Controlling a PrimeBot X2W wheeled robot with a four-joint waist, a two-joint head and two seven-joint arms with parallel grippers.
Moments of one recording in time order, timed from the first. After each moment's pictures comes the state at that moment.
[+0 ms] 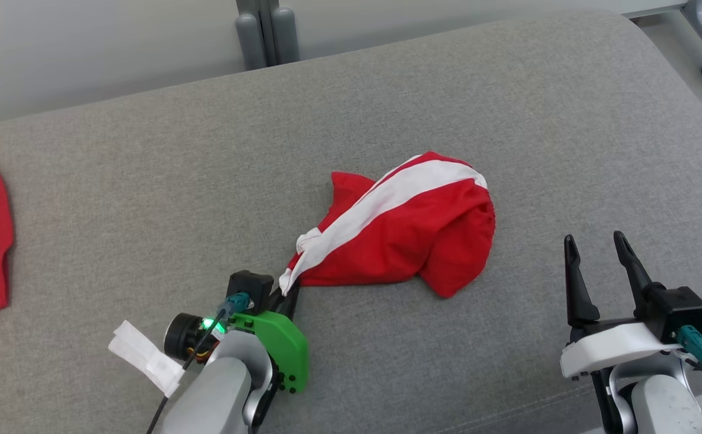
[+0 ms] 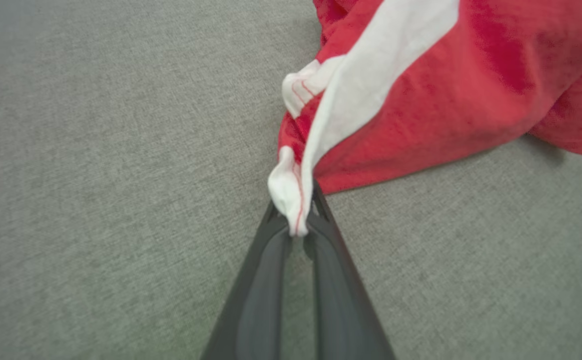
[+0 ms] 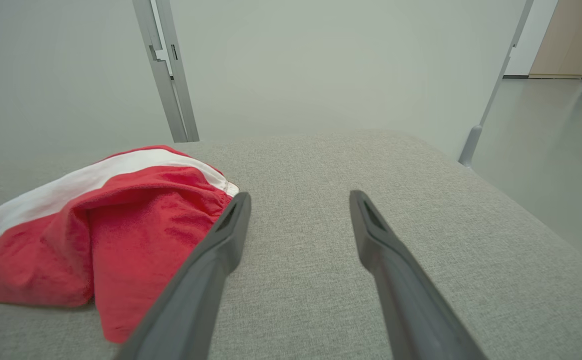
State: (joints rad) left arm -0.47 0.05 -0.57 0.82 -0.42 -0.04 -0.10; right arm -0.08 -0.05 -0.06 0.18 0.06 0.13 -0.26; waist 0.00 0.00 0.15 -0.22
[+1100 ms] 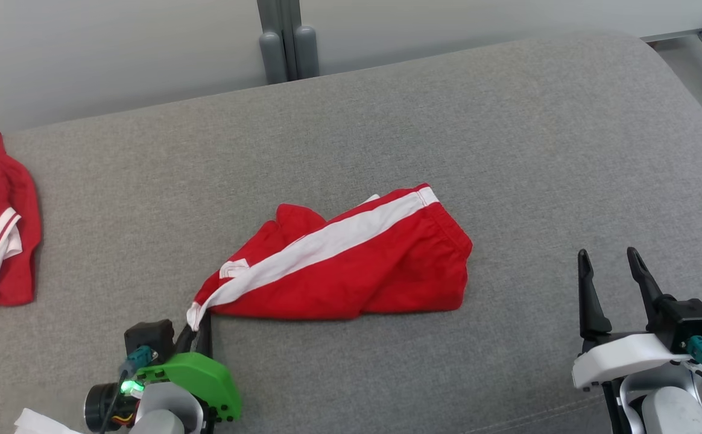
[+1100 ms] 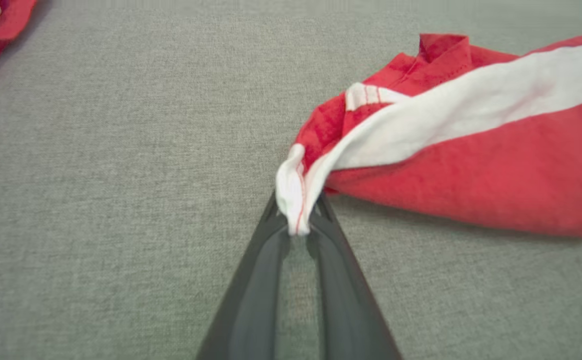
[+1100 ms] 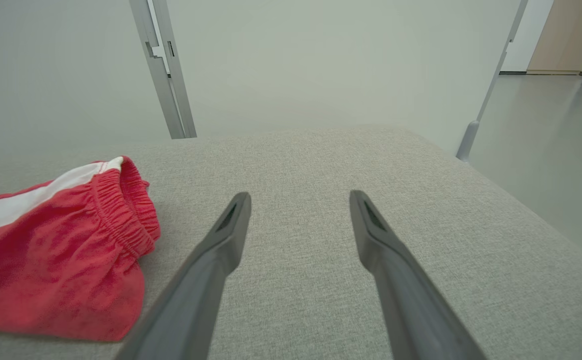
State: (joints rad) left arm -0.25 0.19 -0.42 0.60 -0.55 0.13 -0.16; right arm -0.06 -0.05 -0.10 0.21 0.05 0.13 -0.26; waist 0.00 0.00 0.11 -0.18
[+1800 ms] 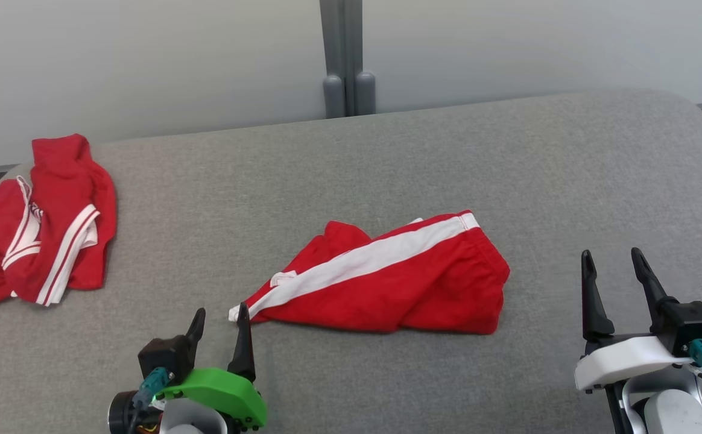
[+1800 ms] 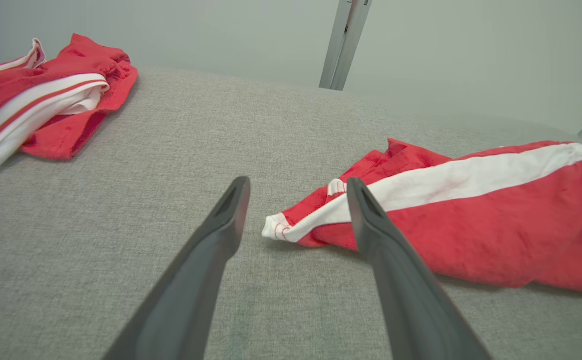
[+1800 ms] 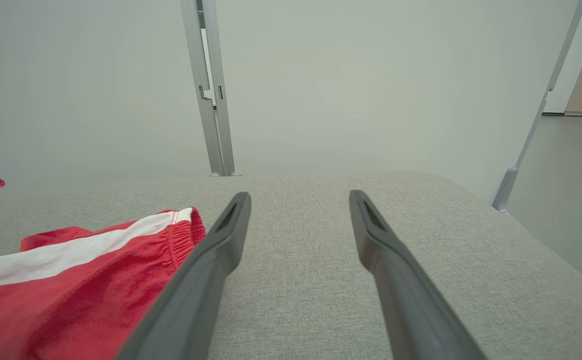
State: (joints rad) left arm -0.16 0.14 -0.40 0.47 -0.54 0.14 -0.26; right arm -0.05 -0.05 -0.12 0.19 0.03 0.13 -0.26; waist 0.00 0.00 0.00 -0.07
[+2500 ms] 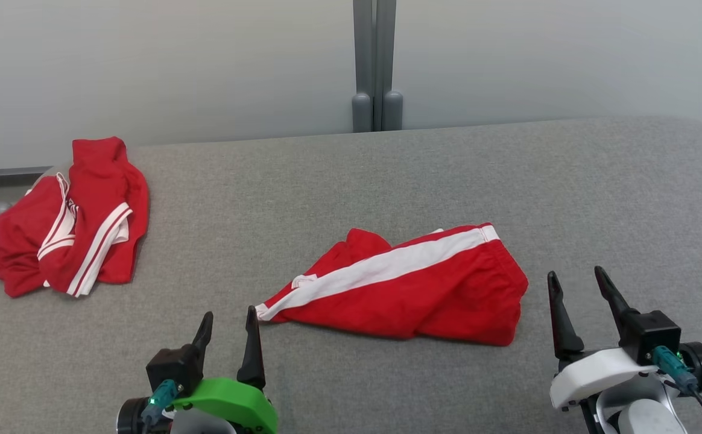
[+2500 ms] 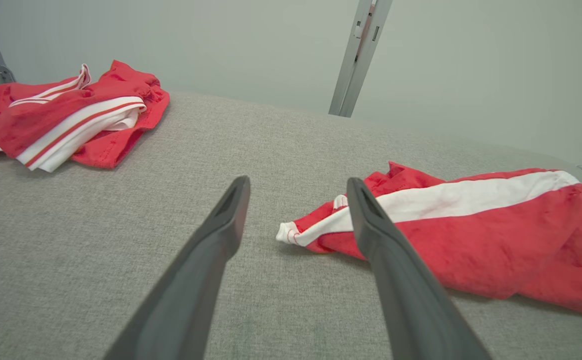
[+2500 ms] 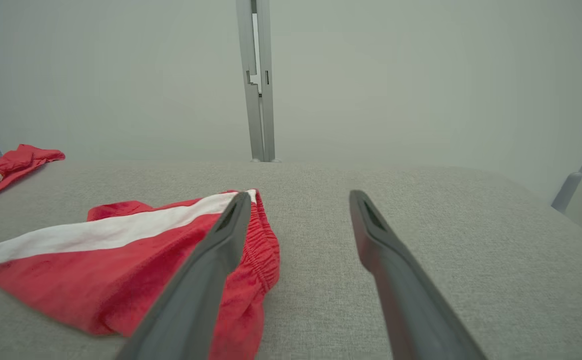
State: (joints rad) left arm -0.10 0.09 -0.36 0.39 -0.47 0.13 -0.26; right arm -0.04 -0.05 -0.04 0.26 0.03 0.13 -0.26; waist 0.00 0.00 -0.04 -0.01
